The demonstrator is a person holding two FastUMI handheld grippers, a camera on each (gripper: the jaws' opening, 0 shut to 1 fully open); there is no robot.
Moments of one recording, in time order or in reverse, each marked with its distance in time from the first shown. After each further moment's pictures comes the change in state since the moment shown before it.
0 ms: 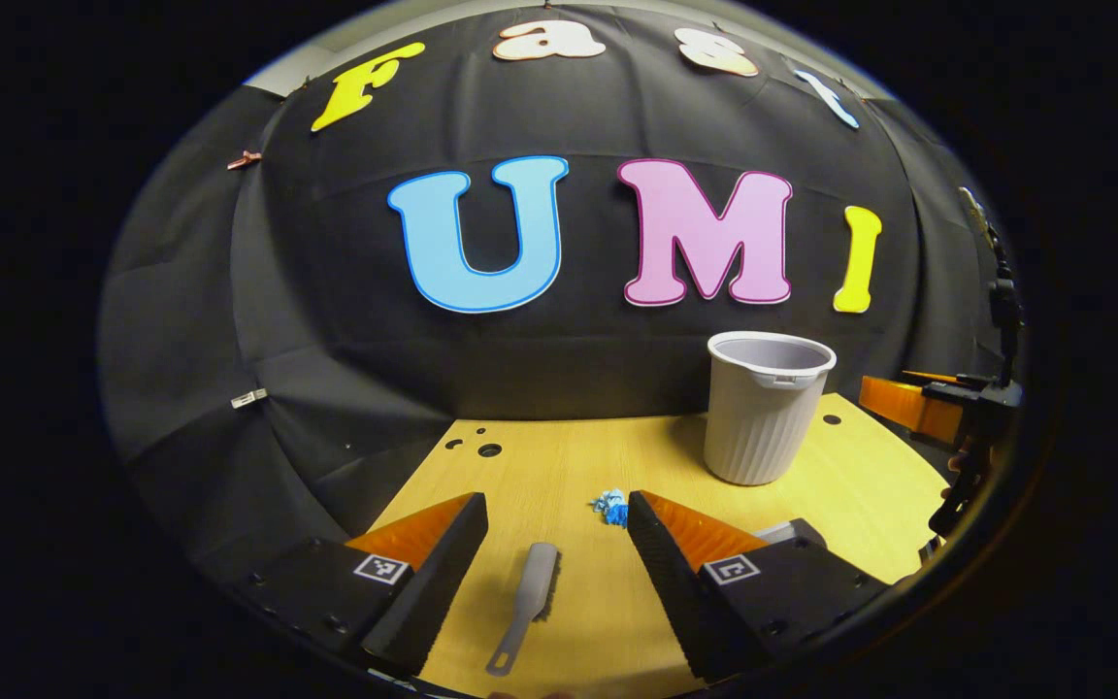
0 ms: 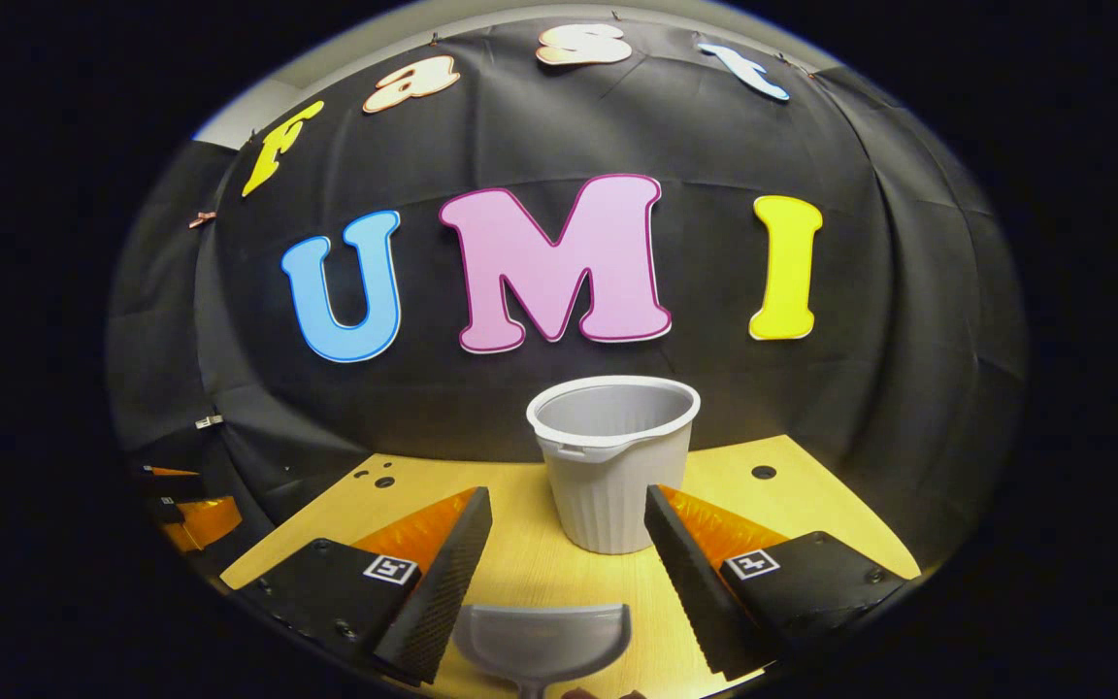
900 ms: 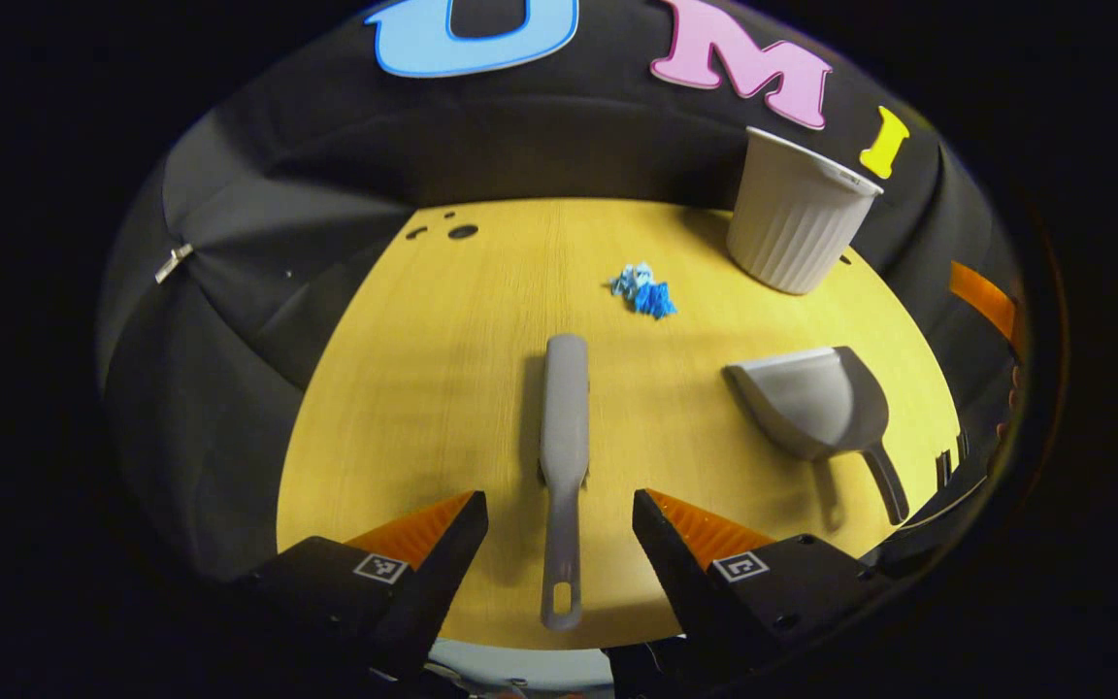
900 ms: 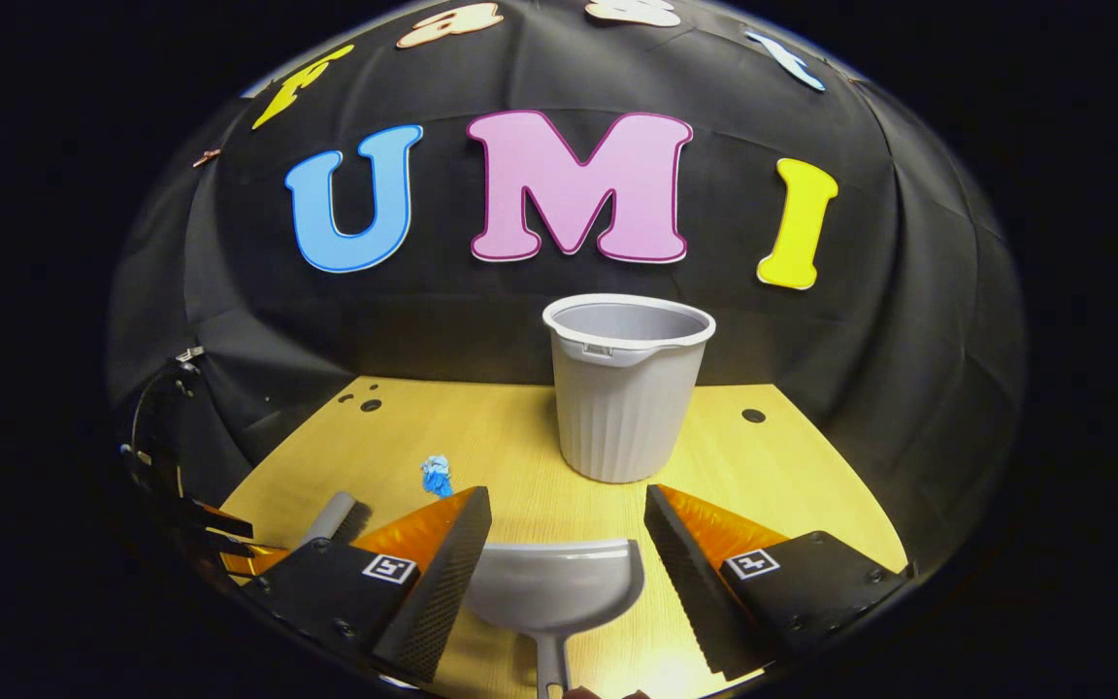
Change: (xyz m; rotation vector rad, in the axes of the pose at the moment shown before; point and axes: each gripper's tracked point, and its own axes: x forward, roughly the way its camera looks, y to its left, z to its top) left arm 0.041 0.040 -0.208 -0.038 0.685 -0.132; right arm -0.013 0.028 -0.076 -0.092 0.212 -0.072
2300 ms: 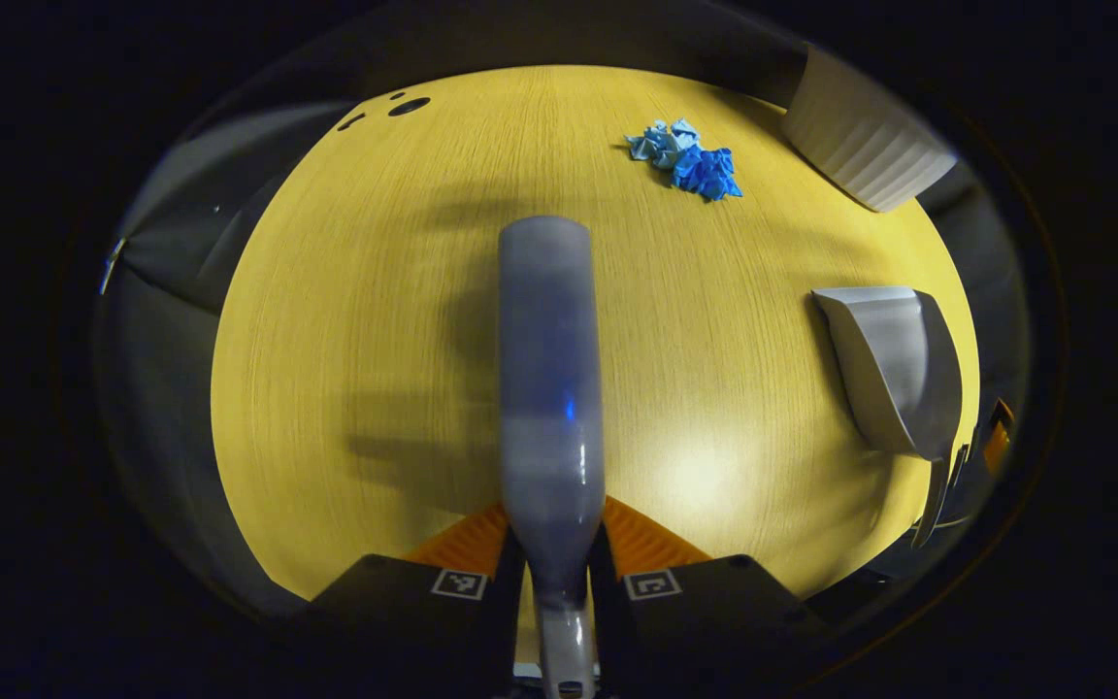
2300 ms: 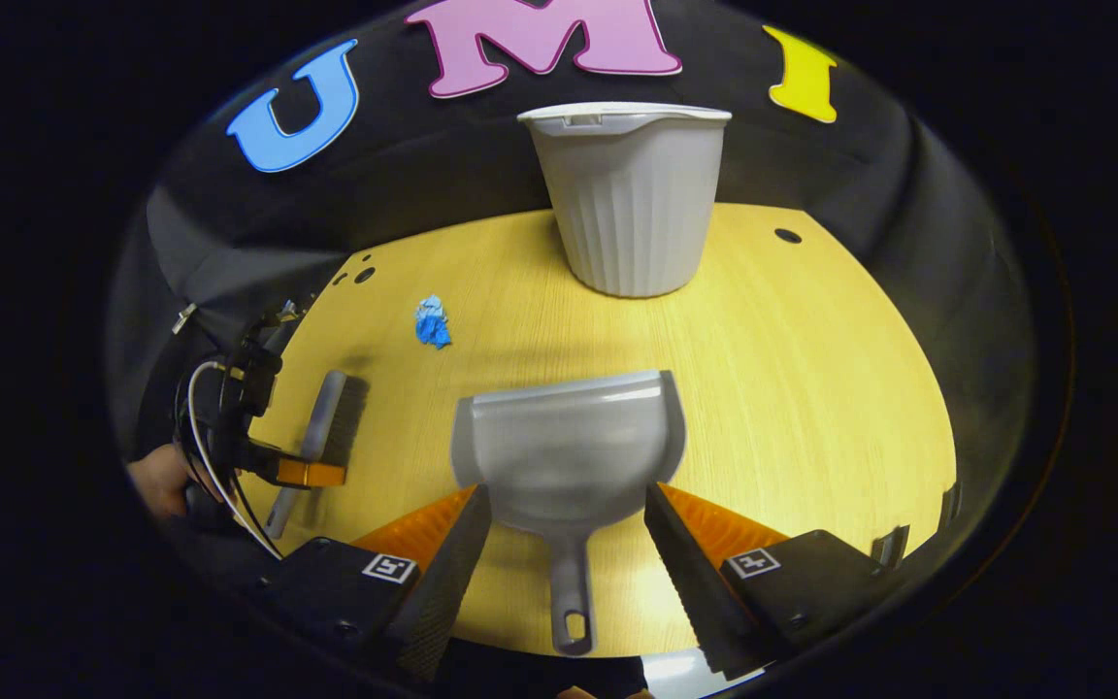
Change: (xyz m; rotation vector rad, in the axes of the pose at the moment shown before) left arm 0.092 -0.009 -0.014 0.004 0.351 0.018; right arm -0.001 0.007 -0.134 0.136 0.550 0.080
